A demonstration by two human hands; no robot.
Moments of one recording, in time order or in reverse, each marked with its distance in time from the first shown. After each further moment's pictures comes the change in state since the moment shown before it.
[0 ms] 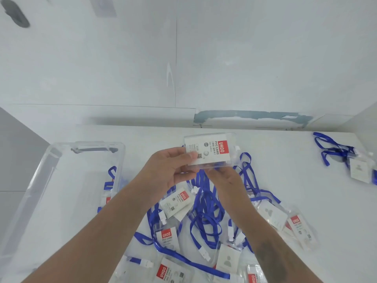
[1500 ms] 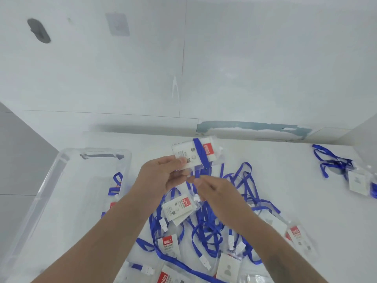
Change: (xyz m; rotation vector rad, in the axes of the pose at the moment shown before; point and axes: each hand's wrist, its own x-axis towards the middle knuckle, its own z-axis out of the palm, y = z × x) left_hand -0.015 0.010 -0.007 -0.097 0.230 -0.009; right_hand -0.014 -0.032 0.000 -0.548 -0.273 -0.140
